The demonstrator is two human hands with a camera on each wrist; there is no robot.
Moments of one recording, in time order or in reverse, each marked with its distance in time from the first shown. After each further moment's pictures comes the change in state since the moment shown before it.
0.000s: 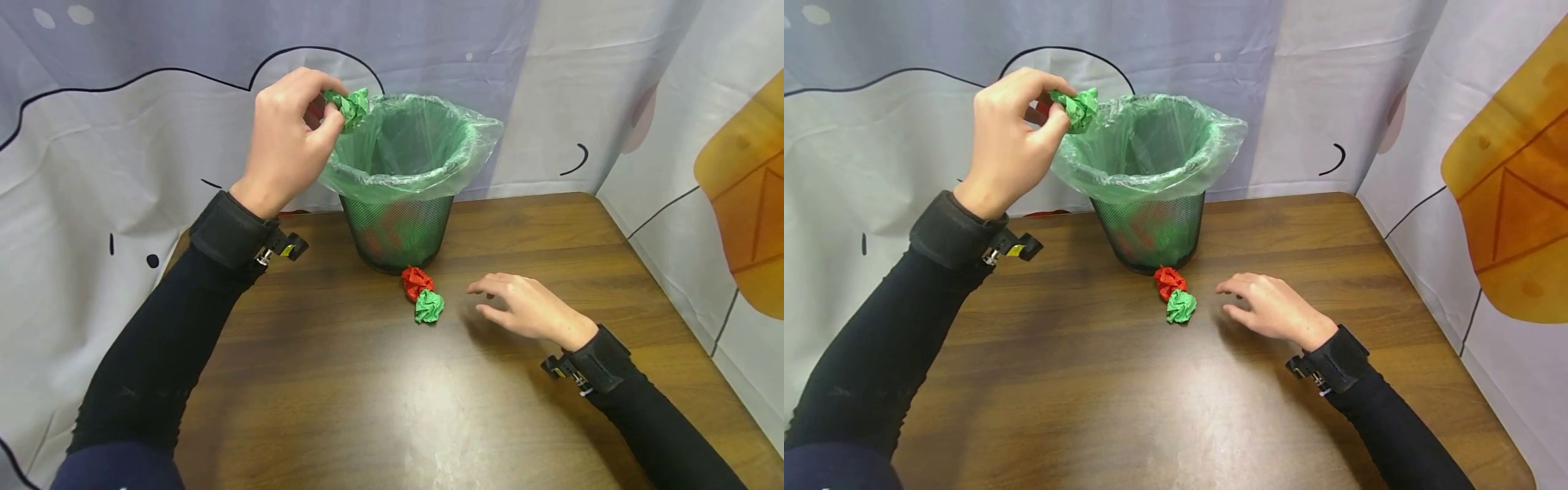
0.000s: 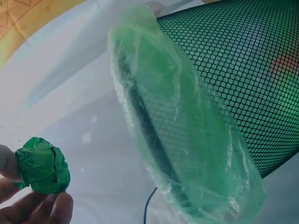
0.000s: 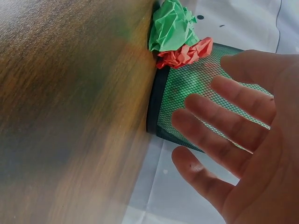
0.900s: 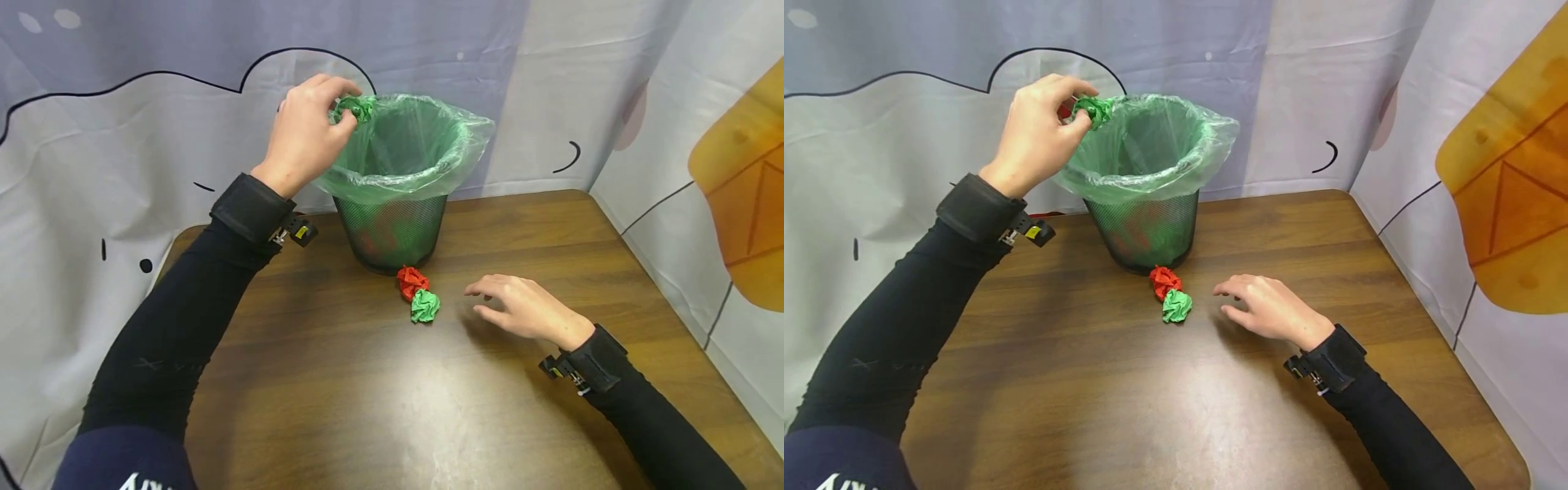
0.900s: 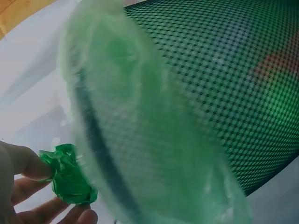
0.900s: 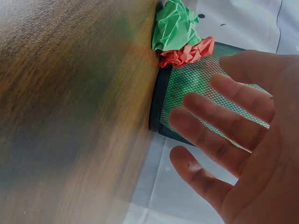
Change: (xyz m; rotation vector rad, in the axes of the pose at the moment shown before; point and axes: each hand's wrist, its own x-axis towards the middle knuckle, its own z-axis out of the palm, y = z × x) left_hand 0.017 -0.011 0.028 0.132 -0.331 -0.311; right_hand -0.007 0.002 0.002 0.003 -0.004 0.015
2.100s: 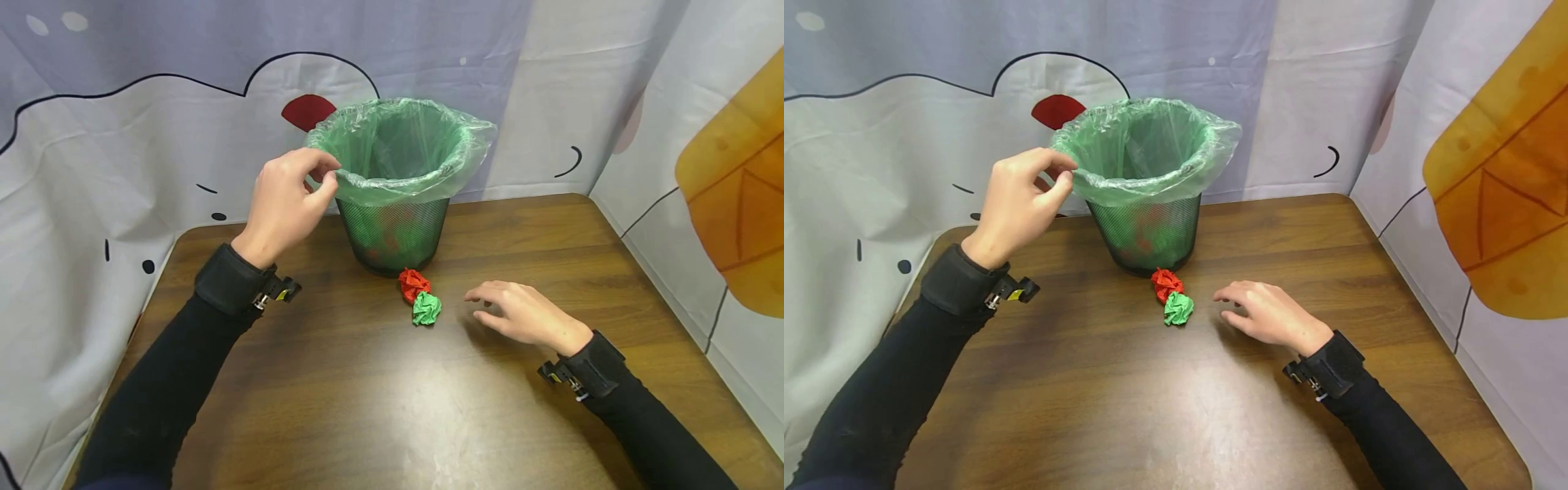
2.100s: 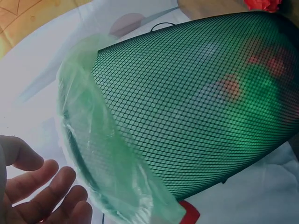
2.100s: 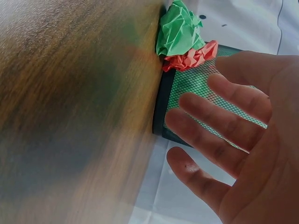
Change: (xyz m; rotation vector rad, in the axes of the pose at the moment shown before) left_hand -0.078 -0.027 0.010 -0.073 0.124 0.094; right_hand 0.000 0.001 0.008 -0.007 -0.005 0.001
